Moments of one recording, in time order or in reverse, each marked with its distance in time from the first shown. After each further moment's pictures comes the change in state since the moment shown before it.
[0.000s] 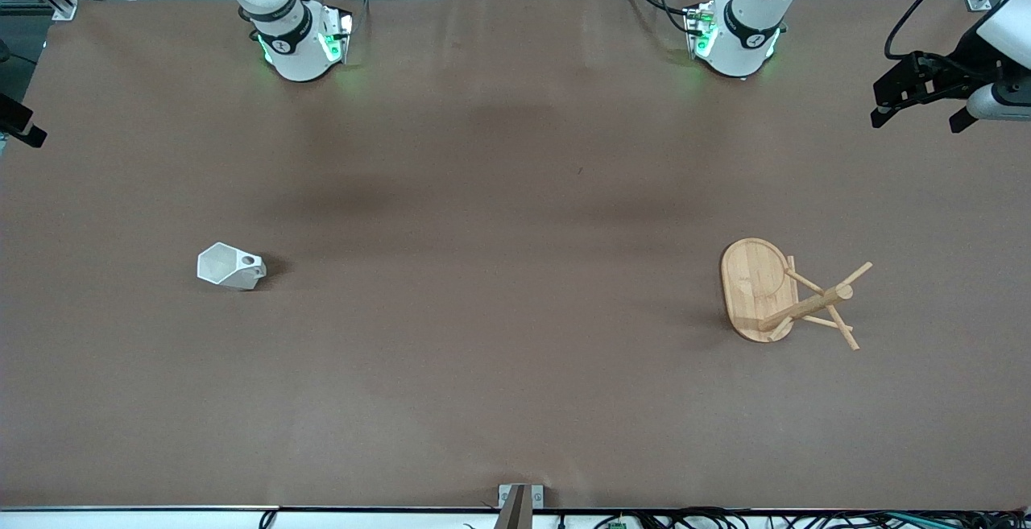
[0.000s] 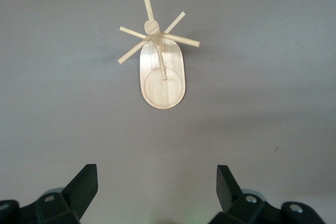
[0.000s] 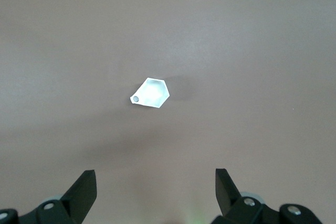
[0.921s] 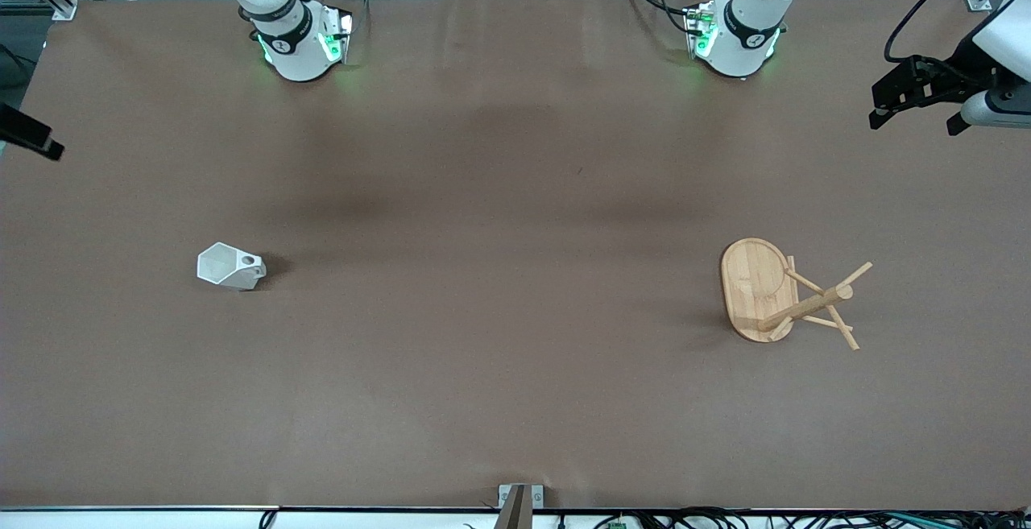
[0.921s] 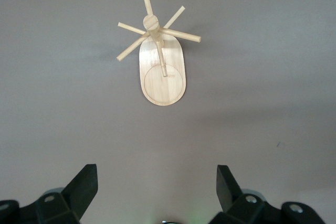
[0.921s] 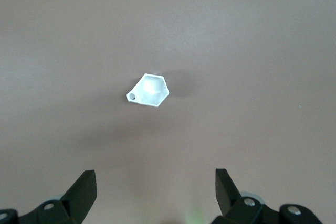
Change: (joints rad) left arm 0.002 0.012 0.003 0.000 0.000 -0.008 0.023; right arm 0.000 0.094 0.003 -0.043 0.000 0.062 -0.025
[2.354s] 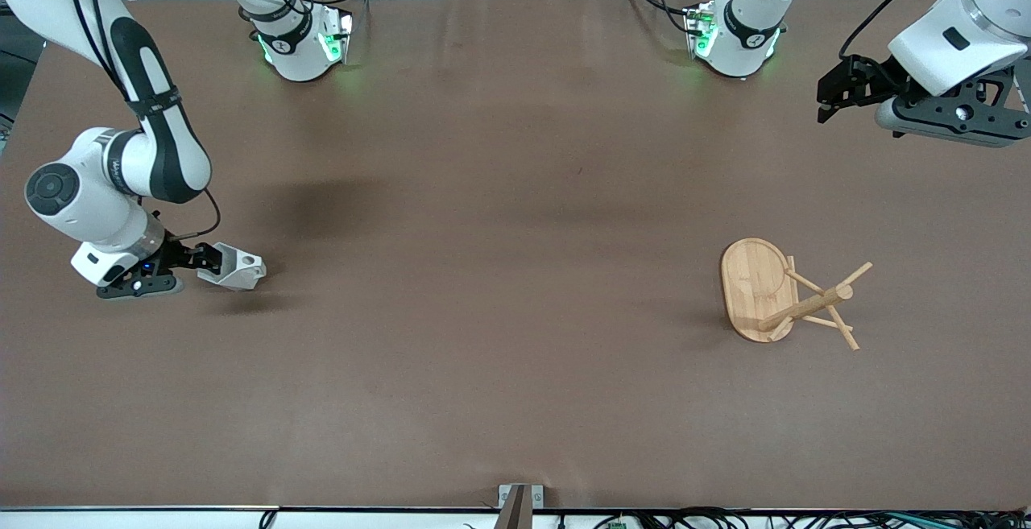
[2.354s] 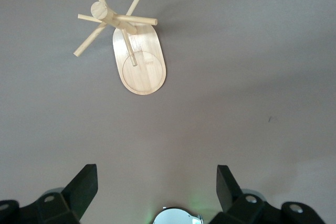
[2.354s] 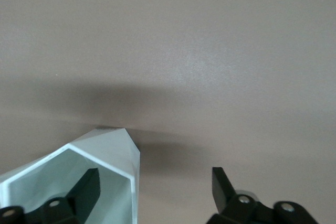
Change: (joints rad) left arm -0.055 0.044 -0.046 0.026 0.000 -0.060 0.023; right arm -0.036 0.268 0.001 -0.674 0.000 1.073 -0.330
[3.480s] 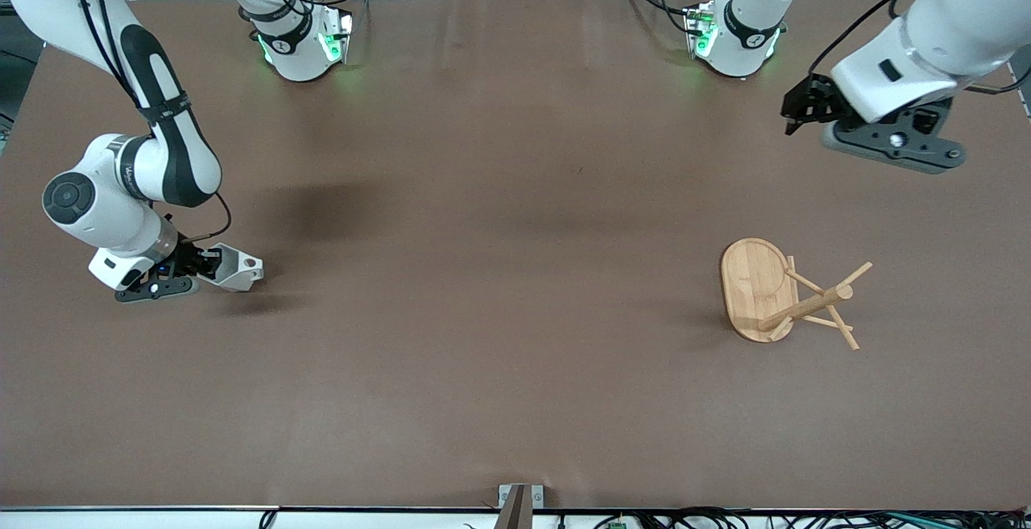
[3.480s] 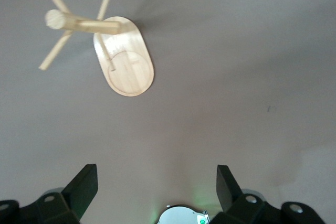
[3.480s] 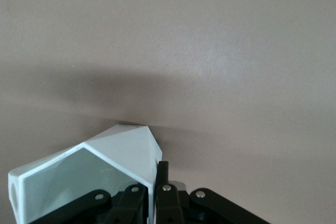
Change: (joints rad) left arm -0.065 0.077 -0.048 0.015 0.013 0.009 0.012; right arm 0.002 0.009 0.024 0.047 0.001 -0.114 -0.004
